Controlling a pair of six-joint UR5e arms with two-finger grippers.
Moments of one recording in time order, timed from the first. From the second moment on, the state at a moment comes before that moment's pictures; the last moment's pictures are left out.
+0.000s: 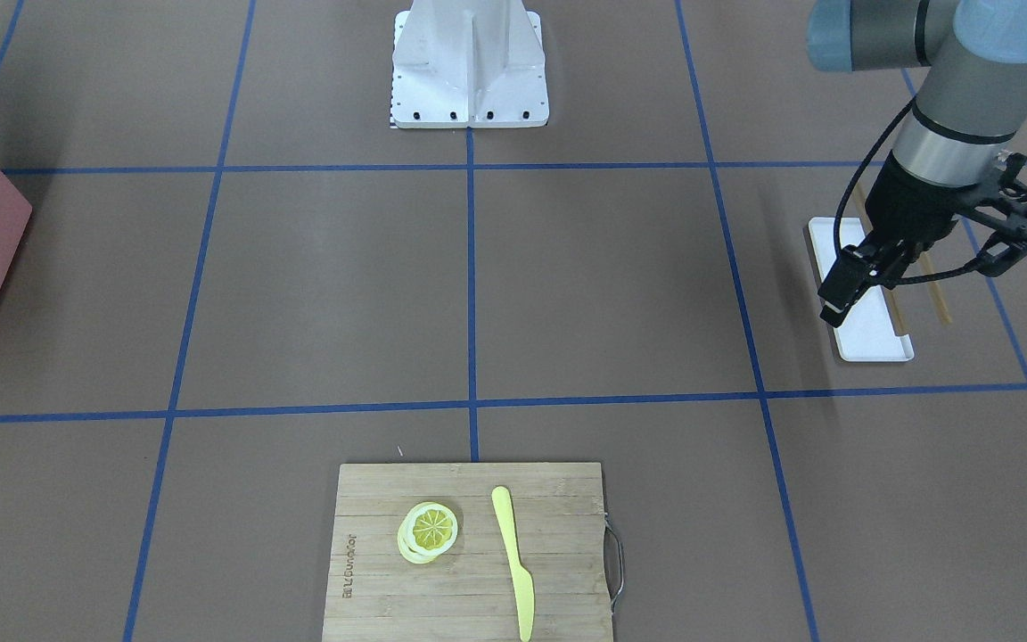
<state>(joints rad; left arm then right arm) -1.02 -1.92 -1.93 -1.56 -1.98 -1.38 1.53 -1.86 2.03 -1.73 2.32 -0.29</state>
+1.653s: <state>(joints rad) -1.43 -1.75 -1.90 -1.34 -2.21 -0.33 1.56 -1.54 1.90 -1.92 2.29 -0.23</state>
